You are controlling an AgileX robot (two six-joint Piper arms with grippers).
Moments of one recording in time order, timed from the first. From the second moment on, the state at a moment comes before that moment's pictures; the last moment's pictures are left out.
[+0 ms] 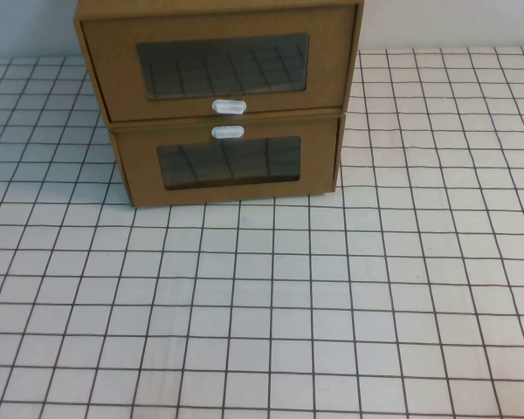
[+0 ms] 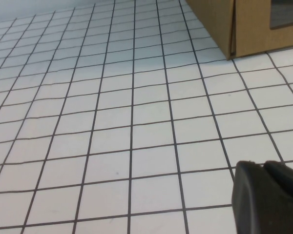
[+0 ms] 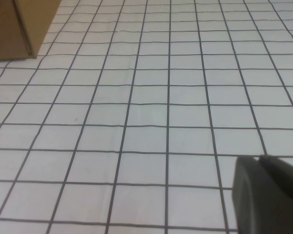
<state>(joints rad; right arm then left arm) 0.05 -0.01 0.02 0.06 0.37 0.03 -0.04 -0.01 0.03 -0.03 0.36 0.19</state>
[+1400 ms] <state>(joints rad) 0.05 -0.01 0.02 0.06 0.37 0.03 -0.04 0.17 -0.16 -0.50 0.26 0.04</state>
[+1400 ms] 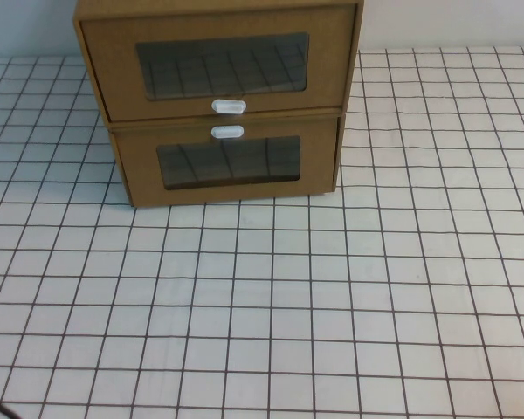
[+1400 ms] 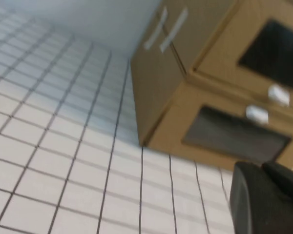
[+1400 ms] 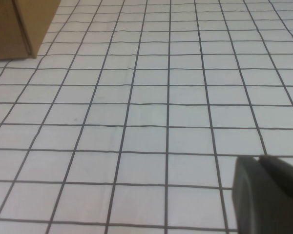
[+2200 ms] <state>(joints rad) 0.05 -0.01 0.02 0.06 0.37 0.03 -0.11 1.45 -1.66 -0.62 0.85 0.60</state>
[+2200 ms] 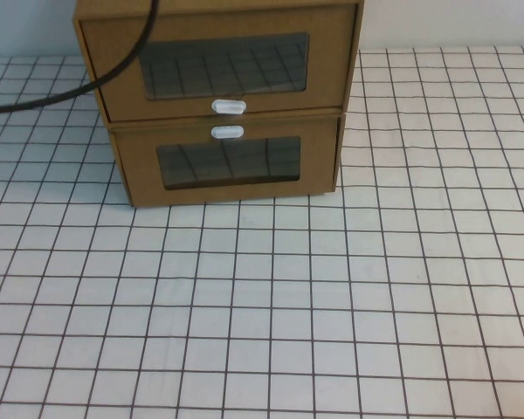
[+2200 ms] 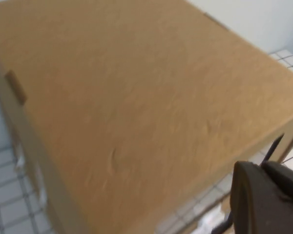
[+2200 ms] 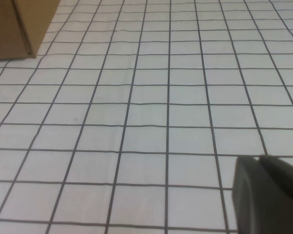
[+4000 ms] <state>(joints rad) 0.05 0.44 -0.50 0.54 0.74 -0.14 -0.23 1.98 -2.11 -0.60 0.90 0.61</state>
